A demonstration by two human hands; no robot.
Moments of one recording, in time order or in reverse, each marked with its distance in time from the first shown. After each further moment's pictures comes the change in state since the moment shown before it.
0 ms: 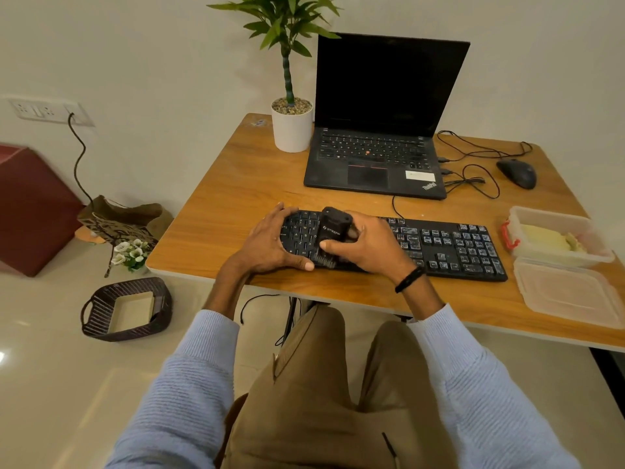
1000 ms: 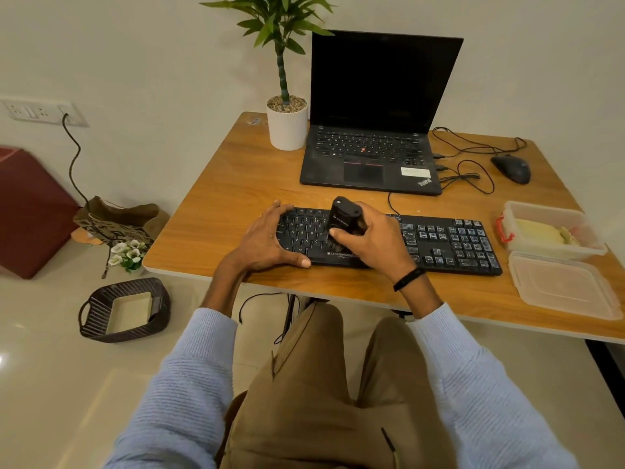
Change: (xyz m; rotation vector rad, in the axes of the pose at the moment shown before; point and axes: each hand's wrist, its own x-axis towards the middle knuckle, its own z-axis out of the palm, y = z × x) left_hand 0.001 -0.004 0.002 -0.021 0.008 0.001; right_hand -0.011 0.005 -0.005 -0.042 0.169 -0.019
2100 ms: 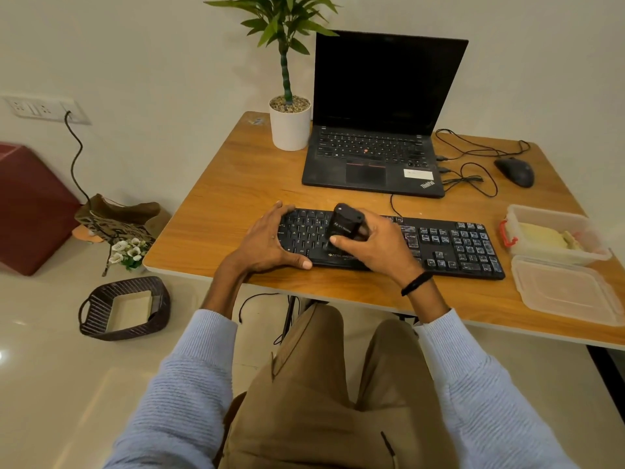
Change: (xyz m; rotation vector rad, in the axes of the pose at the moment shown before) left_hand -0.001 0.003 -0.001 0.002 0.003 0.006; right_hand -0.001 0.004 -0.003 0.079 -0.077 0.039
